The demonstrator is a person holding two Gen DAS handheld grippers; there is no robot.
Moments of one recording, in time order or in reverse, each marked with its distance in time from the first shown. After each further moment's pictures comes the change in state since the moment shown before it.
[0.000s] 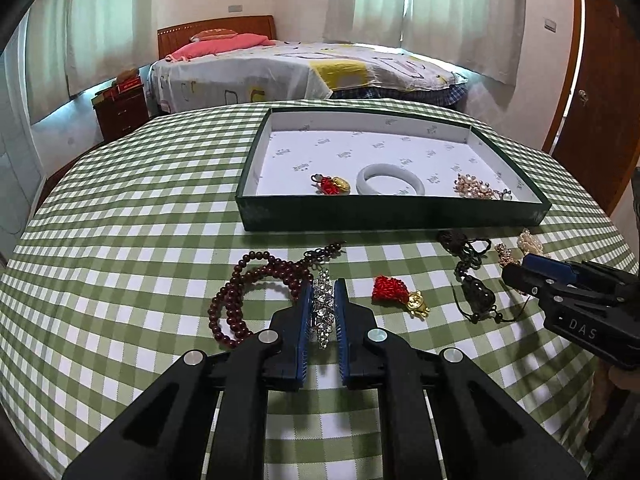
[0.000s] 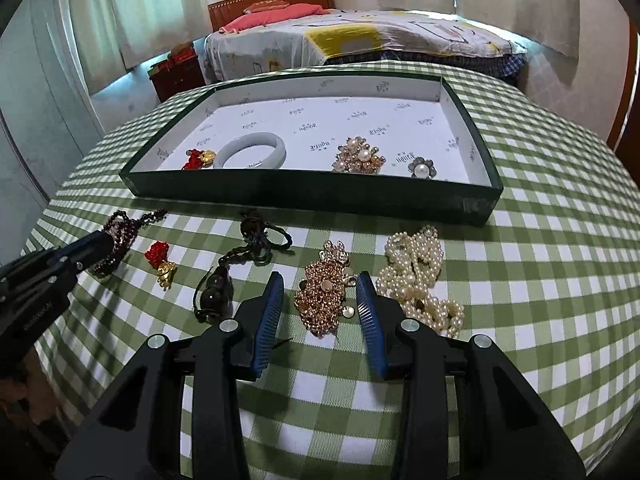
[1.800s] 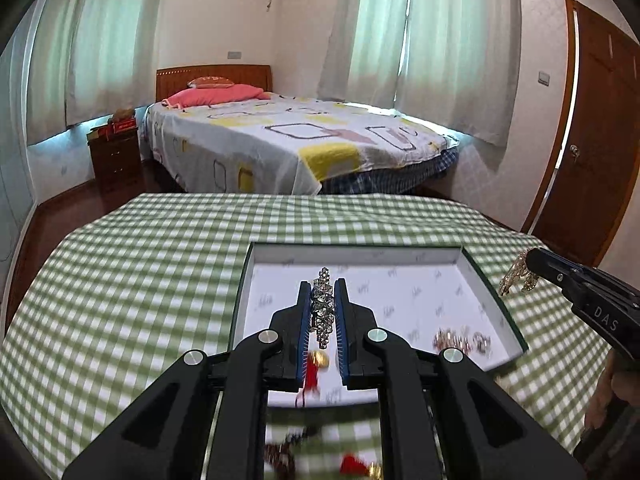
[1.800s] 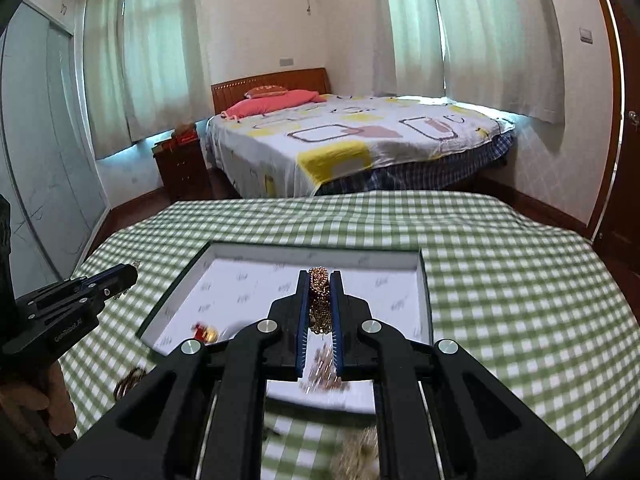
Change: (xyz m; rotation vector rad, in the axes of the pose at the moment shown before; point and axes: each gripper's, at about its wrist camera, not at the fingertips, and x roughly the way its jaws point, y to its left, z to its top) left arm -0.002 -0.003 0.131 -0.029 -0.201 -0.051; right arm -0.054 -0.030 0.129 0.020 -0.326 -0.005
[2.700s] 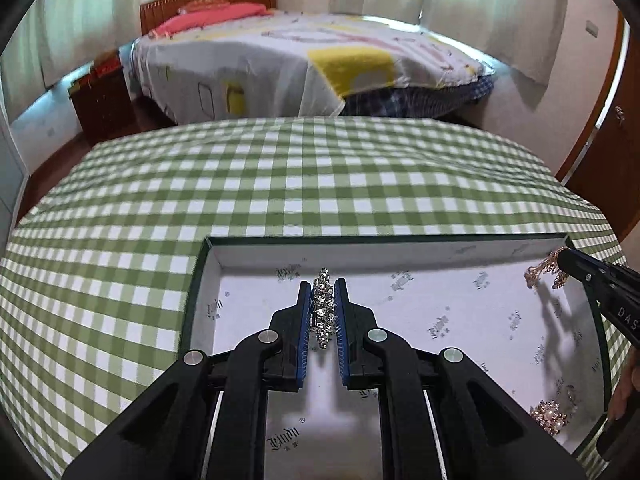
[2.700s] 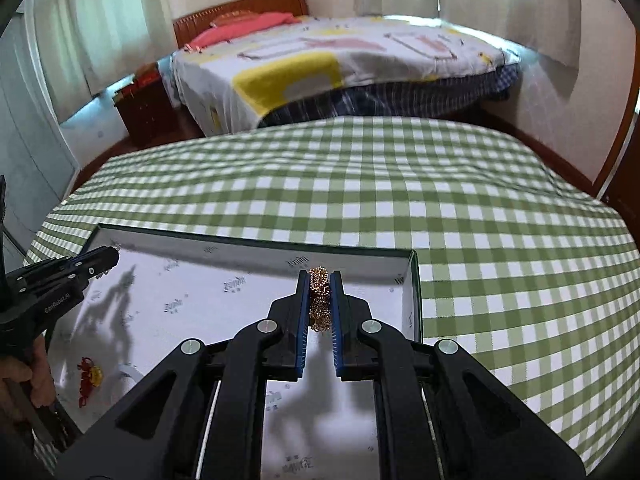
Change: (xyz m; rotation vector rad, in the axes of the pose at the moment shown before) left arm 0.185 0.021 0.018 -0.016 0.351 0.044; right arm 0.173 -0.058 0.008 0.047 0.332 -0.051
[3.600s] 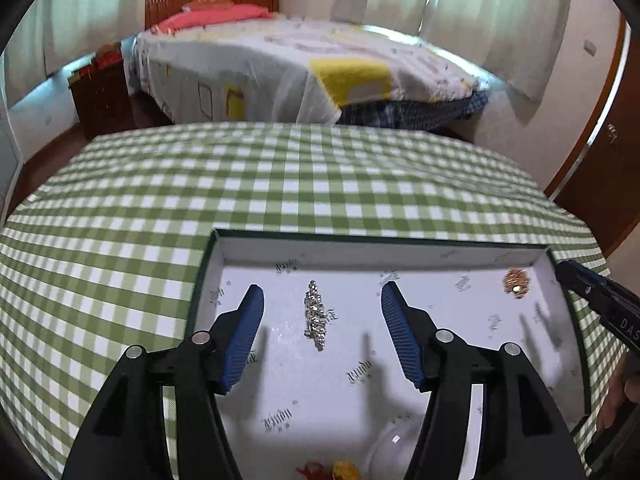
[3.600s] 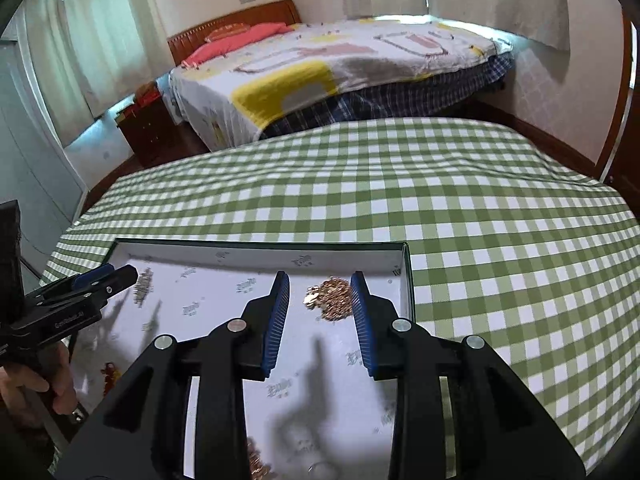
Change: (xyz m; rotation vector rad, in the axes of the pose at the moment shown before) left arm -0.032 0.004 -0.008 -0.030 -0.079 -0.045; right arm -0.037 -0.007 -0.010 0.065 -0.071 0.054
